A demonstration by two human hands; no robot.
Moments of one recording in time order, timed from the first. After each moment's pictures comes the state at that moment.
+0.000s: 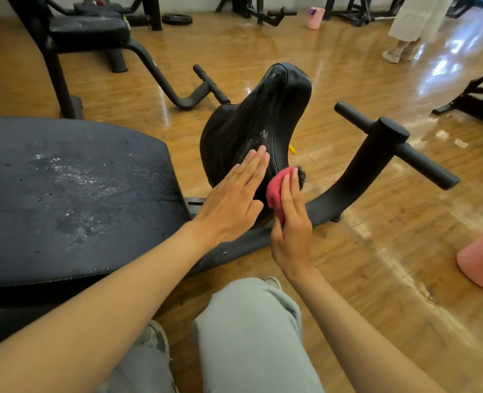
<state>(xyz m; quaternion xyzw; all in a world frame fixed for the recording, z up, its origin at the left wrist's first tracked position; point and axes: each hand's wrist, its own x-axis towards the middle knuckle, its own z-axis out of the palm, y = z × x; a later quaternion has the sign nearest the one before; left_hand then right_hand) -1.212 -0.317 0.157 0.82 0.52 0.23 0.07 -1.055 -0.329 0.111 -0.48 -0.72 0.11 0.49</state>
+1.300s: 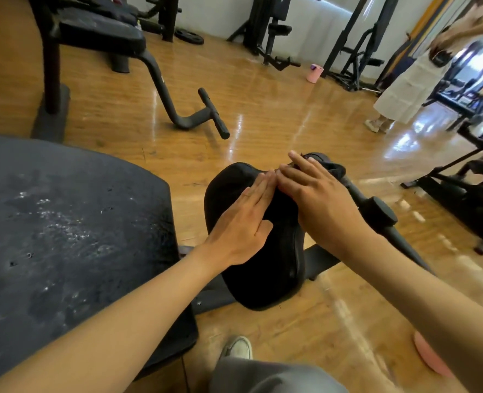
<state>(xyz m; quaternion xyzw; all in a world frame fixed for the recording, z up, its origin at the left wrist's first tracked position) -1.241 -0.224 0.186 0.76 0.49 0.39 0.19 -1.081 -0.201 0.304 -0.34 -0.91 -0.21 0.04</state>
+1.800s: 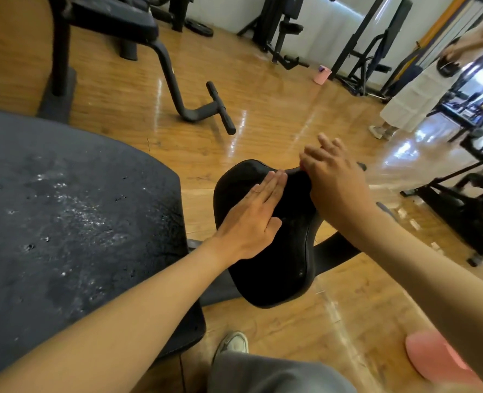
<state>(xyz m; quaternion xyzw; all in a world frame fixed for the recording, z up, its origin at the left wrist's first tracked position) -1.250 -0.221 0.178 0.75 0.49 0.40 0.17 -1.107 -0.178 0.319 -0.42 -0.87 -0.25 0.01</state>
